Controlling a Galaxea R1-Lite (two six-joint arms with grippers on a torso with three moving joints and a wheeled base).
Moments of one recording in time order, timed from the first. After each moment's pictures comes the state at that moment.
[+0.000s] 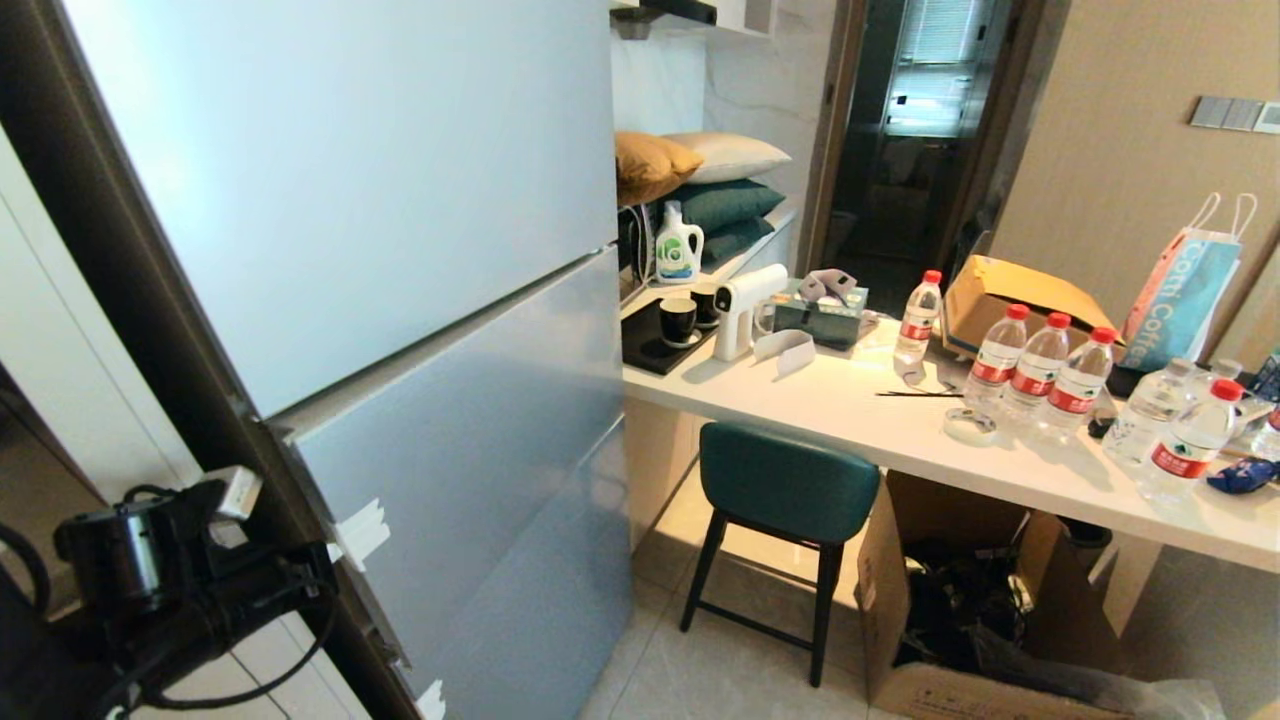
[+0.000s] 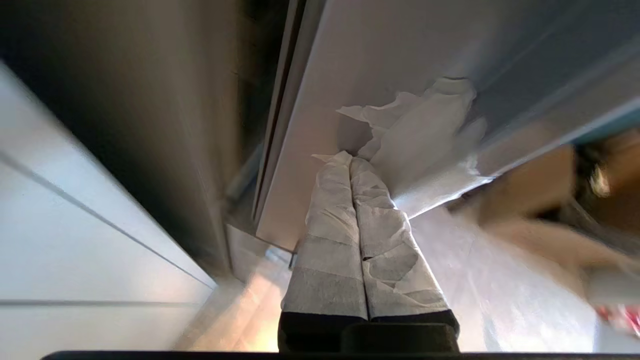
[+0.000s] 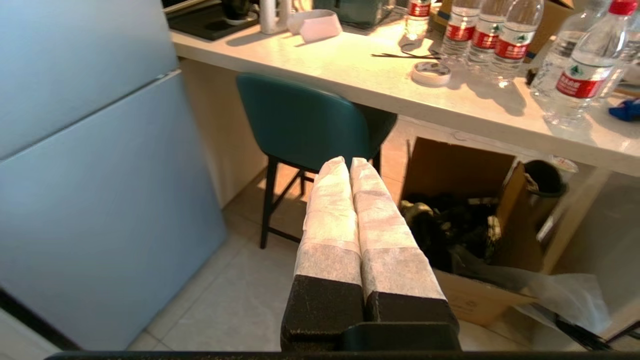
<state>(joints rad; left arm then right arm) 0.13 1.94 -0.26 -1.25 -0.21 -0.08 0.01 0.00 0.00 0.01 0.00 0.02</state>
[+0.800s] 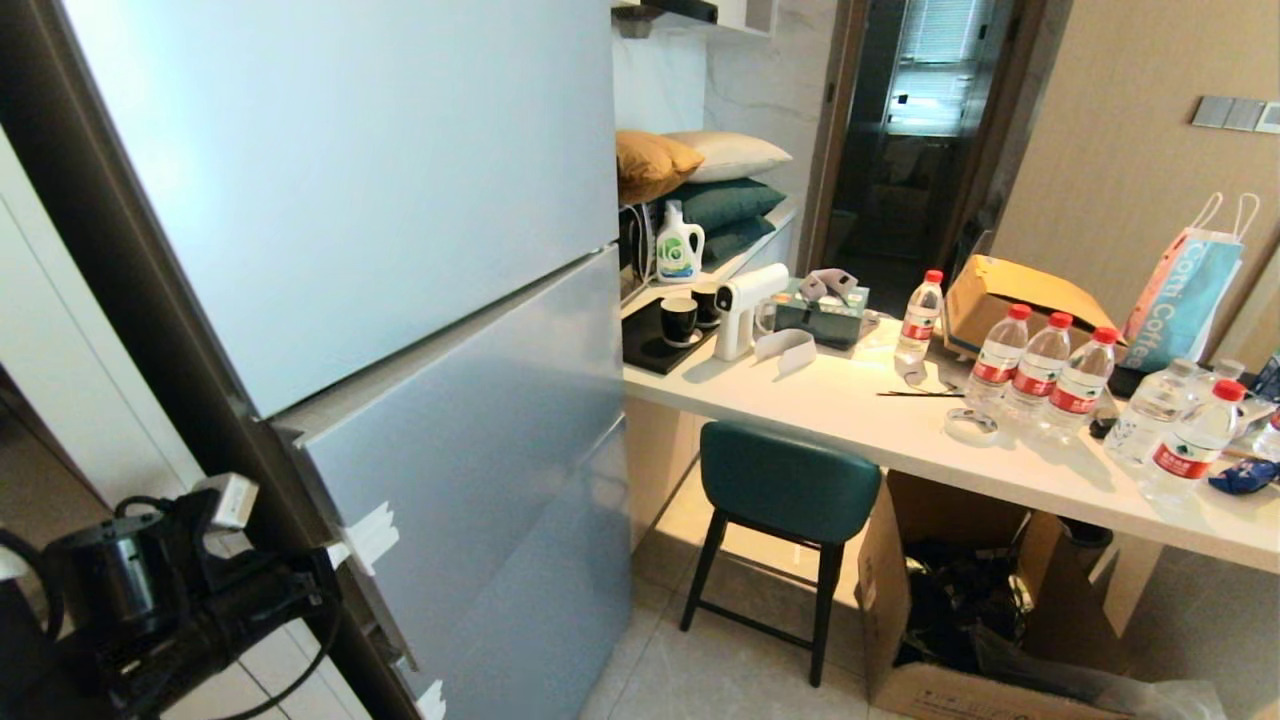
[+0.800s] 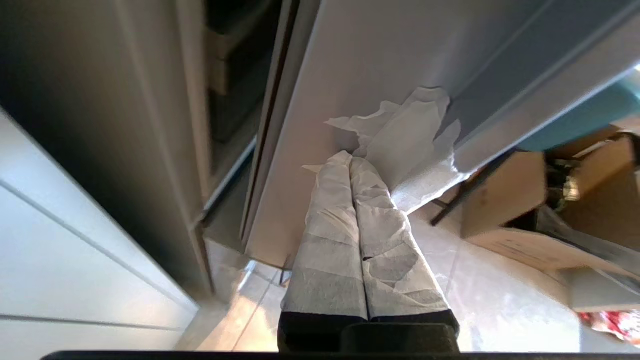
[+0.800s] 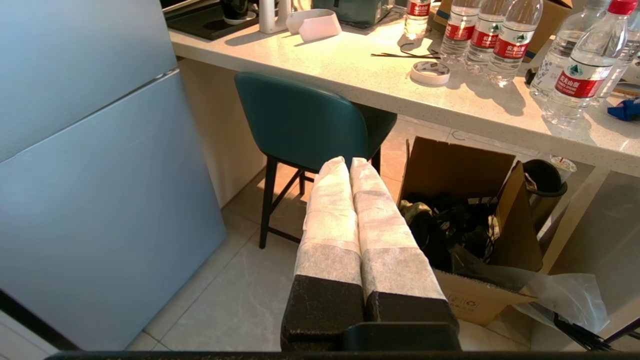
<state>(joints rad) 0.11 1.98 -0.15 -1.45 -0.24 -0.10 0.01 0.00 0.00 0.01 0.00 0.01</state>
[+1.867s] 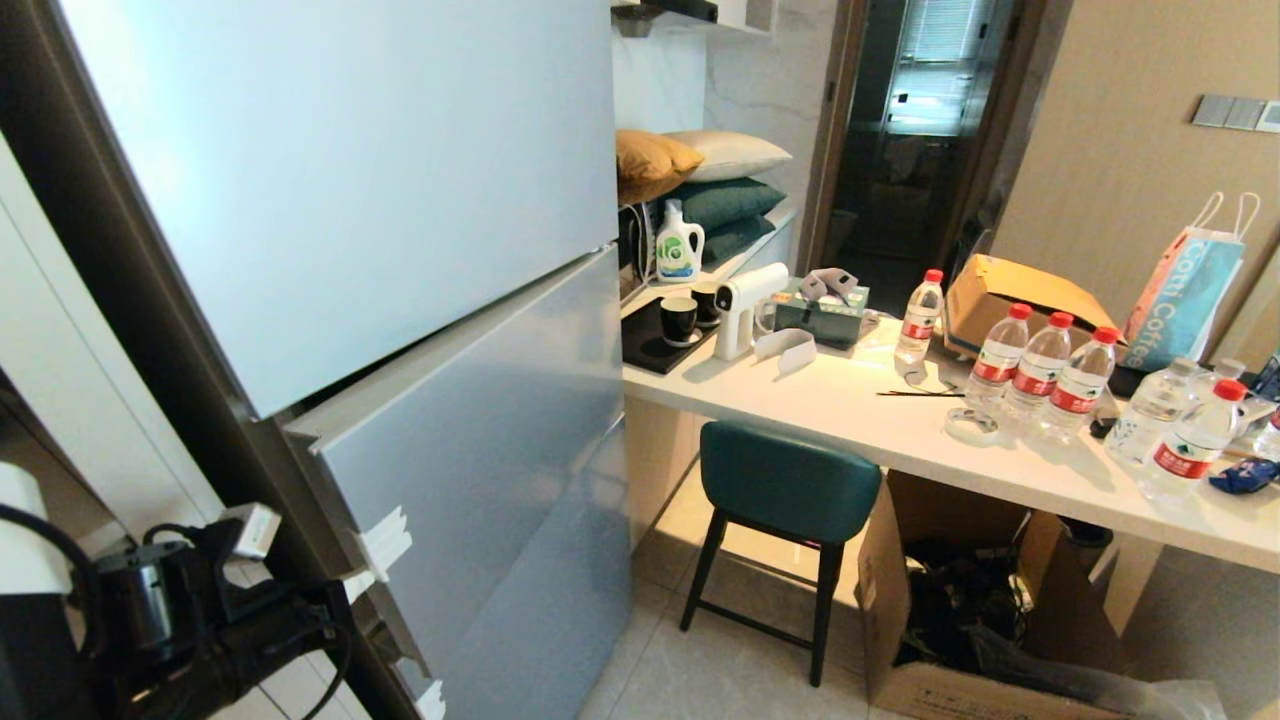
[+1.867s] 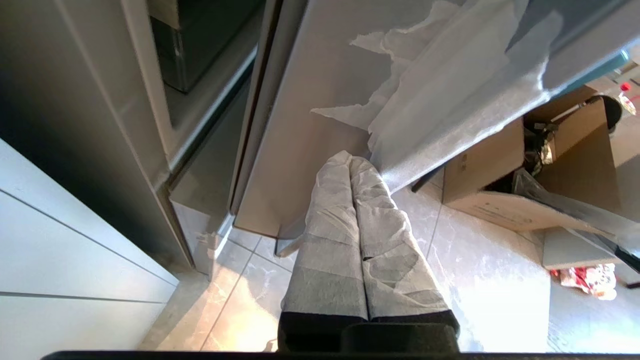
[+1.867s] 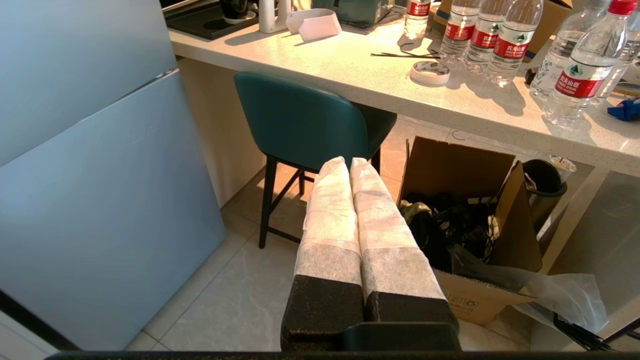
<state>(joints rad) 0.09 2.06 -0.08 -1.52 -0.30 -0.11 0.01 0.00 0.00 0.01 0.00 0.01</state>
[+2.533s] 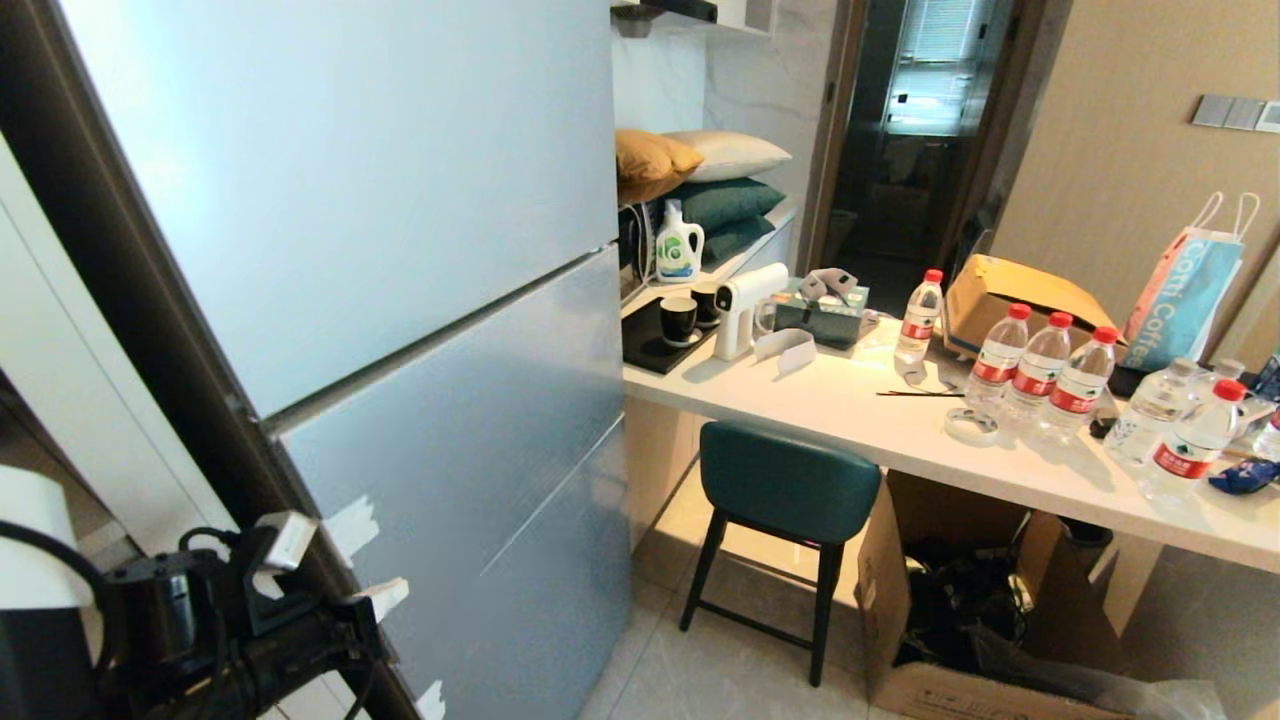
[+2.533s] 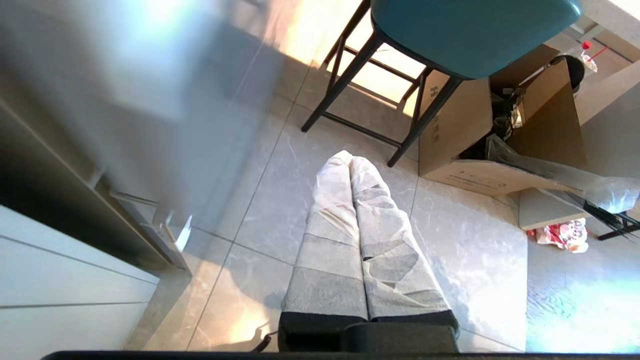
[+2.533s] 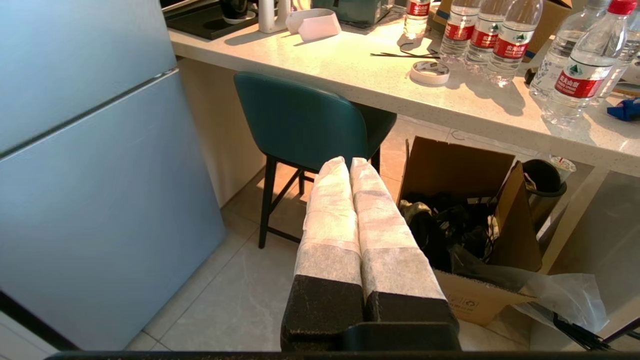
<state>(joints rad) -0.01 2.04 -0.05 -1.52 -0.31 -0.11 0.01 0.00 0.00 0.01 0.00 0.01</state>
